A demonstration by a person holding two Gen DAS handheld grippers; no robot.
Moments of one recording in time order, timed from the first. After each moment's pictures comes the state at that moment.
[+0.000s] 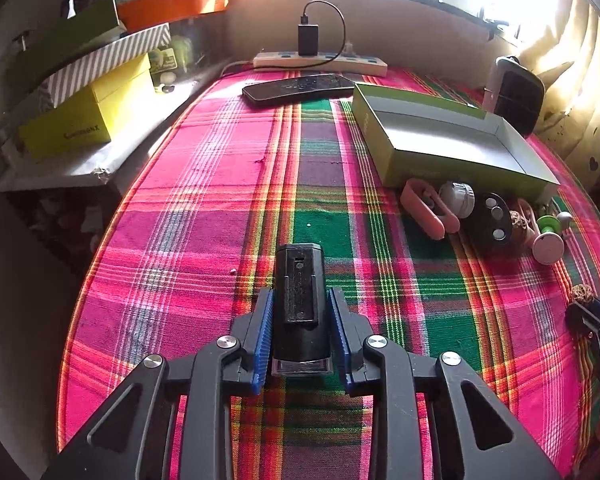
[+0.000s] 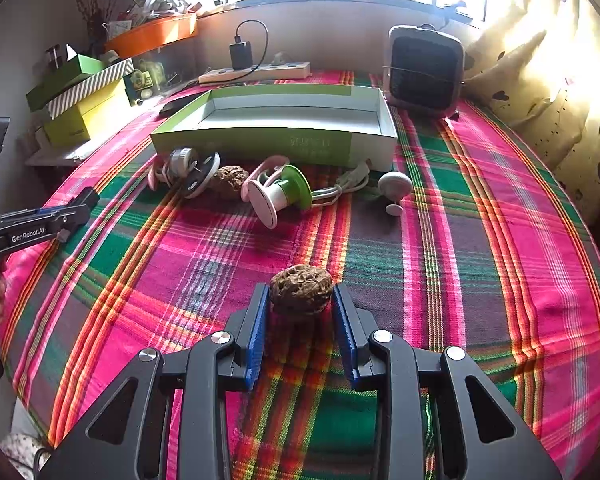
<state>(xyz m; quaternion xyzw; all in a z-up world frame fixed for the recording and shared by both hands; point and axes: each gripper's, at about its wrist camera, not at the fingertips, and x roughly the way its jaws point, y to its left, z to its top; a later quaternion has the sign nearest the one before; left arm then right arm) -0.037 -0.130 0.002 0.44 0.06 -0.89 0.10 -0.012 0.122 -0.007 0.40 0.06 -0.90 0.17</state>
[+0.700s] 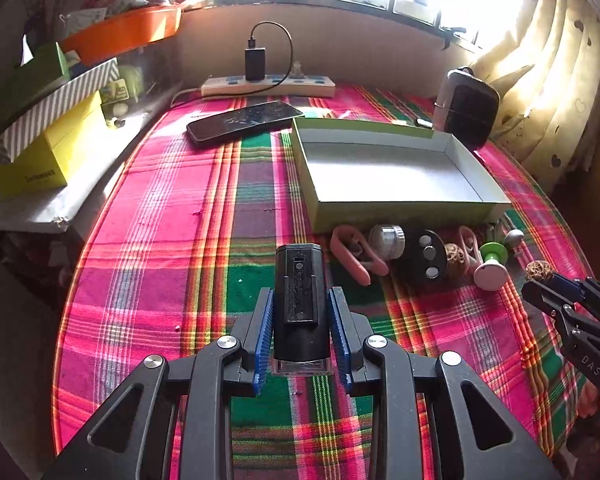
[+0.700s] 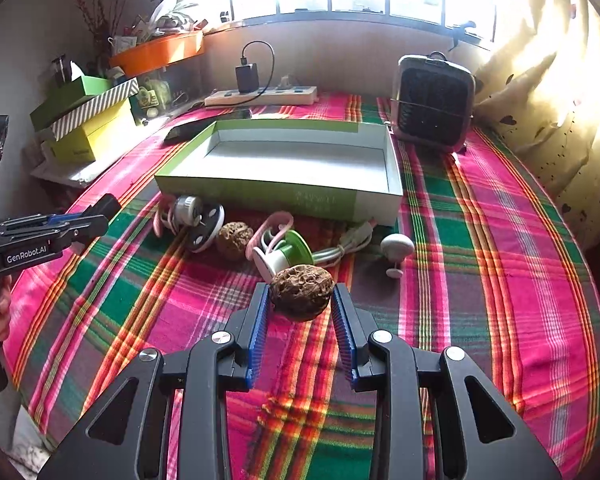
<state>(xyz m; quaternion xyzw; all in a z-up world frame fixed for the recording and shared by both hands) -0.060 -0.108 0.036 0.42 0.06 -0.91 0.02 -0.040 0.112 0.026 0.38 0.06 -0.90 0.19</state>
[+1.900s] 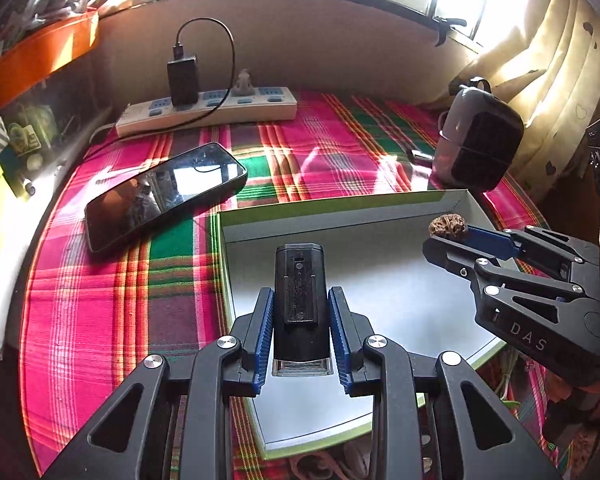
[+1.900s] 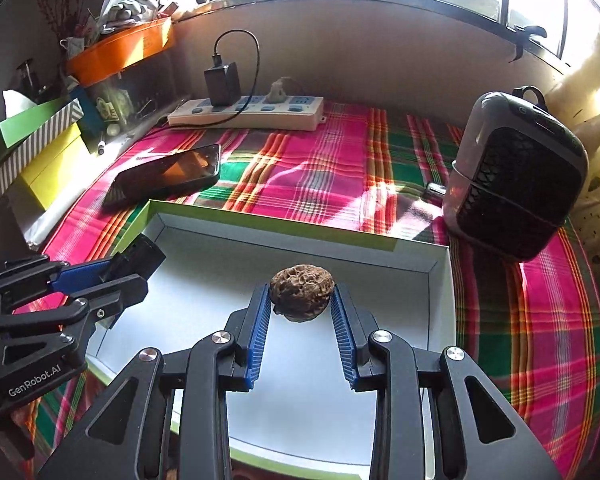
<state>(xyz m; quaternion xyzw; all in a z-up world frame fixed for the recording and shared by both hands) -0.221 -0.096 0.036 0.44 0.06 -0.90 -0.04 -0.221 0.056 0.026 0.42 0.08 -0.88 0.20</state>
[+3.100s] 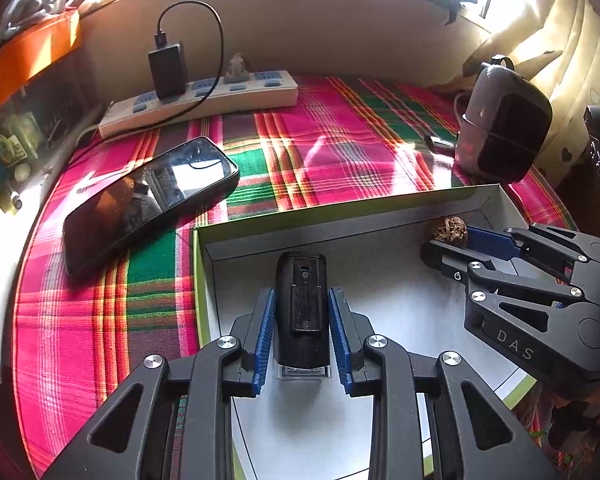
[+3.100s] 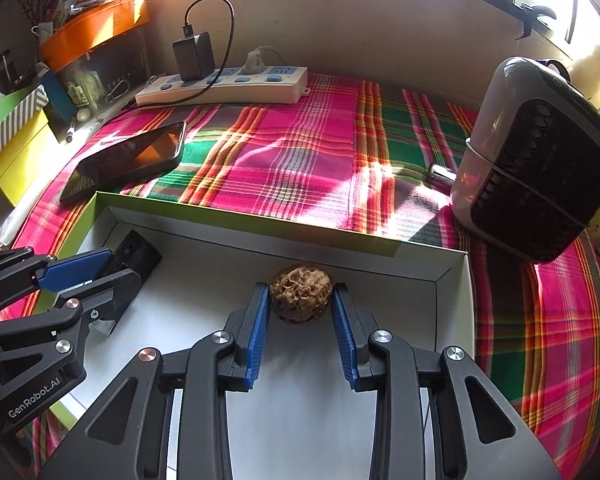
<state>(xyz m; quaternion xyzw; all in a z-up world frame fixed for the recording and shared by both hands) -0.252 -0.088 0.015 0.46 0.03 -0.89 -0.03 -0.252 0.050 0.000 0.45 0.09 -0.87 0.17</state>
